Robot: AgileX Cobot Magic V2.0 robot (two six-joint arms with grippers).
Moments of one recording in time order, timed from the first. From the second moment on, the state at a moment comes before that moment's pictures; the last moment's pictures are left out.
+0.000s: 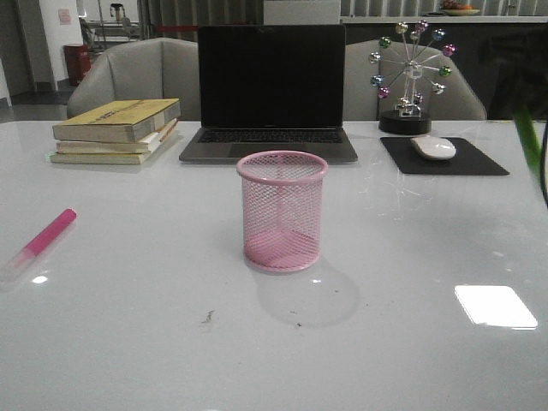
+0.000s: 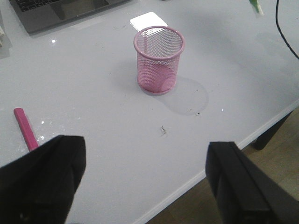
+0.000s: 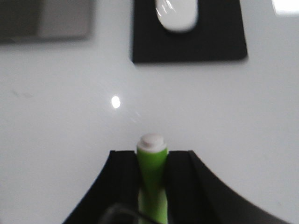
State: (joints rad) left arm -0.58 0.63 -0.69 -0.12 0.70 0.11; right arm 0.05 1.54 -1.03 0.24 0.15 -0.06
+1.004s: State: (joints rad) left arm -0.58 0.63 -0.69 -0.12 0.68 0.11; right arm 0.60 1.80 -0.86 0.09 -0.76 -0.07
